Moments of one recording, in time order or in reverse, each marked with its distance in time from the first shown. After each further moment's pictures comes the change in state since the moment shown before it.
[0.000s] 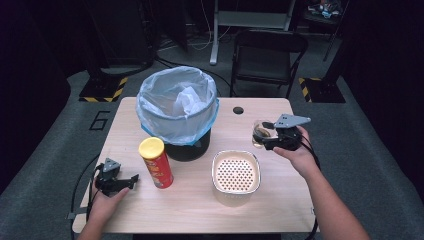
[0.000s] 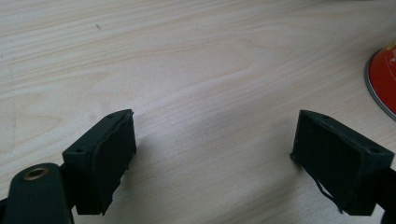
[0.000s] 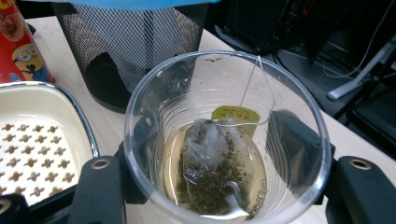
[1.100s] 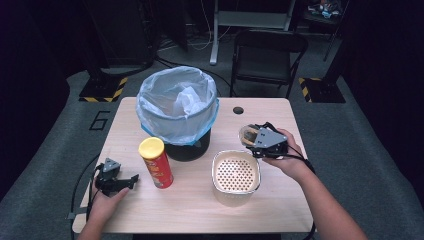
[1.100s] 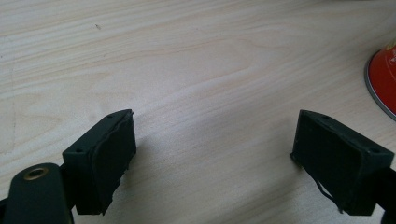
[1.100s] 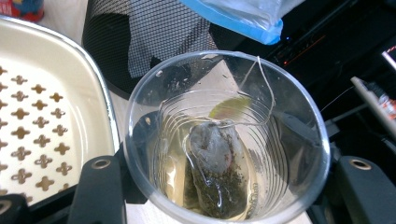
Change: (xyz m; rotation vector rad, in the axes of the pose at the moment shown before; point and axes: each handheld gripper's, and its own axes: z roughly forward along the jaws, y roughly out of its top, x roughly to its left) left arm 0.000 0.000 0.000 0.000 -0.001 0.000; right arm 0.051 0.016 0.012 0.020 -0.094 -0.504
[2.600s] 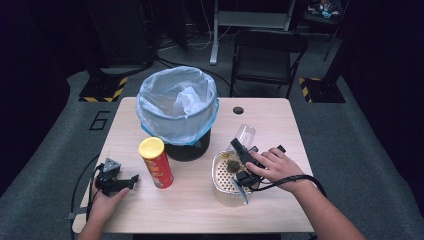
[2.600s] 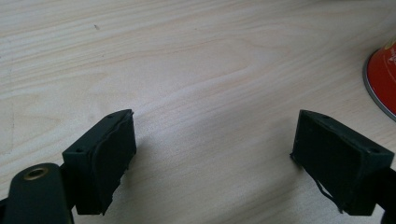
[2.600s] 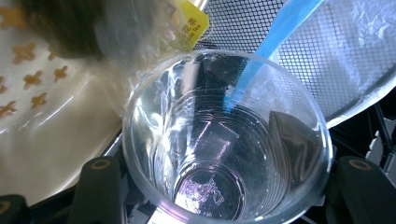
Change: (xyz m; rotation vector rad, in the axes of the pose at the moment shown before) left arm 0.000 0.000 0.000 -0.001 -0.003 0.002; right arm 0.093 0.022 0.013 0.251 -0.342 -1.275
